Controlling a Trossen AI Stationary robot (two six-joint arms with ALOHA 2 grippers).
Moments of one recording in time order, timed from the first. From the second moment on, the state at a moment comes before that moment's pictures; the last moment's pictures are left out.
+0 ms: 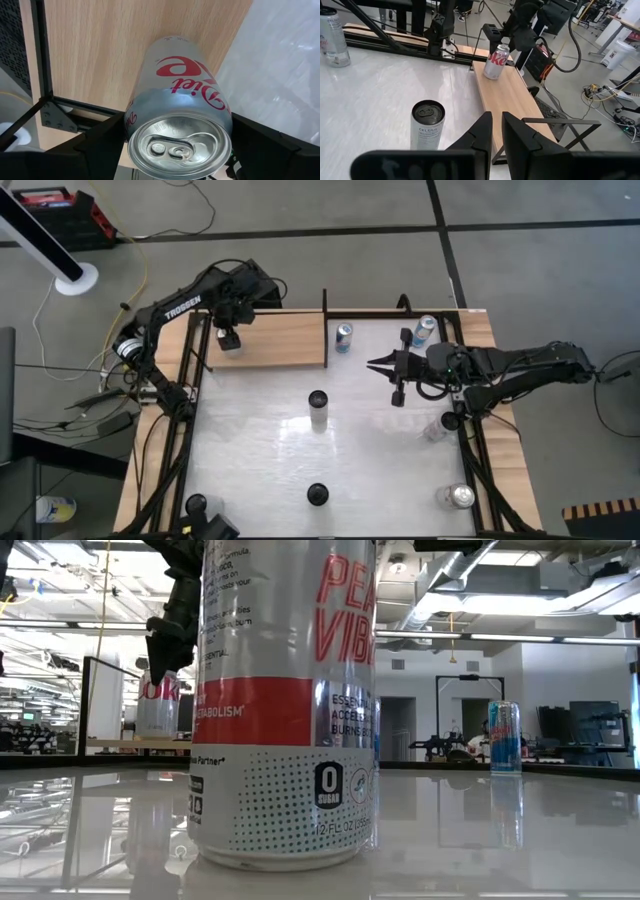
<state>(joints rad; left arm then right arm) 0.86 1.63 1.45 -1.41 -0.15 0.54 0.10 0.99 0.94 -0.25 0.36 -0.19</state>
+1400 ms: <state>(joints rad) 0.85 1.63 1.60 -1.43 -0.13 0.46 0.10 0.99 0.94 -0.26 0.36 -0.19</state>
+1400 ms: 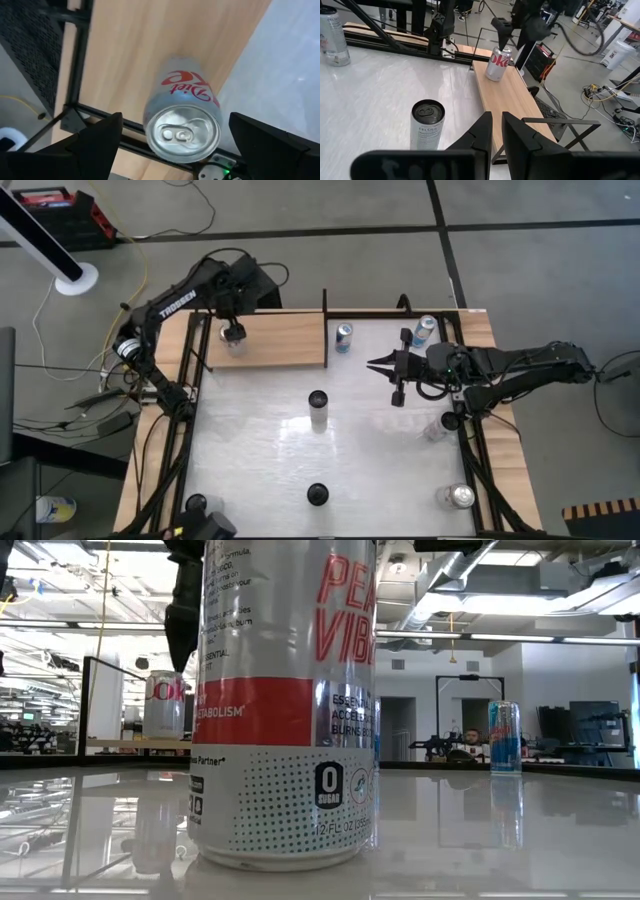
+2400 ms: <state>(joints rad) 0.49 1.34 1.53 -1.29 0.02 0.34 0.12 0.99 0.94 -0.27 0.36 -0.12</state>
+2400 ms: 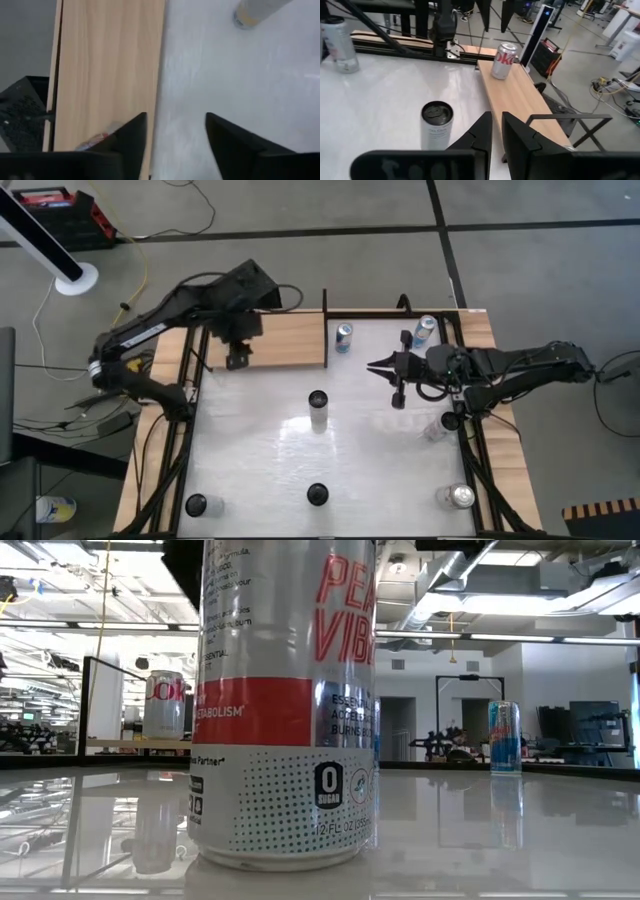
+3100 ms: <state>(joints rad) 0.60 1.28 1.15 -1.06 -0.18 0.38 0.03 0.99 0.94 -0.25 0.36 -0.17</state>
